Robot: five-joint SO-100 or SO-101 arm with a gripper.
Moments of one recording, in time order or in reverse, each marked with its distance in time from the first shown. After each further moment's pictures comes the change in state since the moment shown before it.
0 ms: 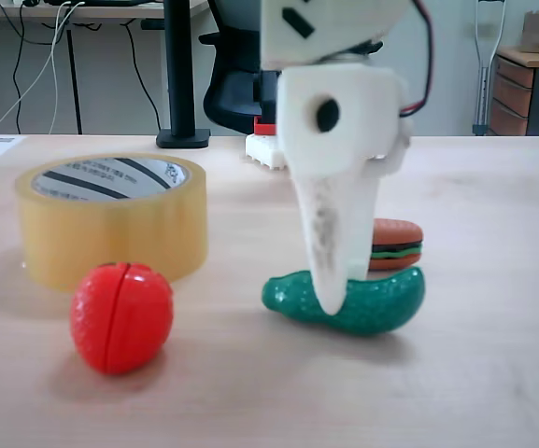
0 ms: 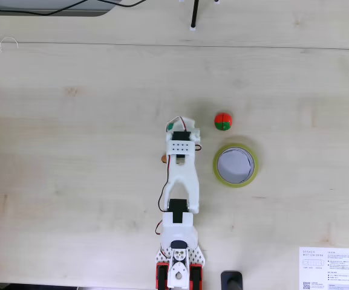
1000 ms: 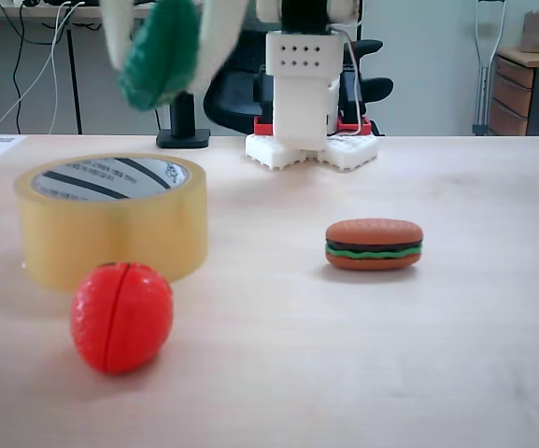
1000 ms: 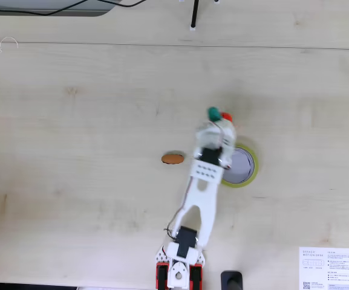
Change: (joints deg) arm 17.2 23.9 -1.8 9.0 35.2
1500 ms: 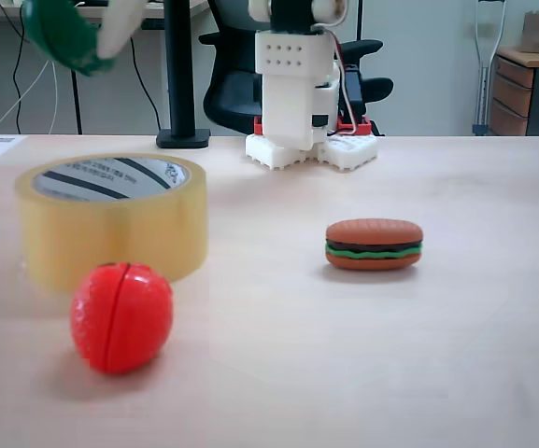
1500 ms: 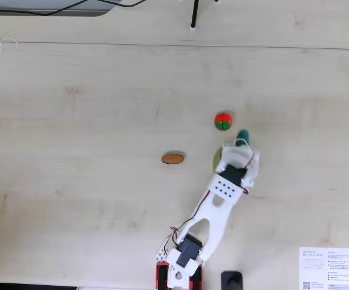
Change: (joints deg) arm 12.7 5.0 0.0 13.0 11.0
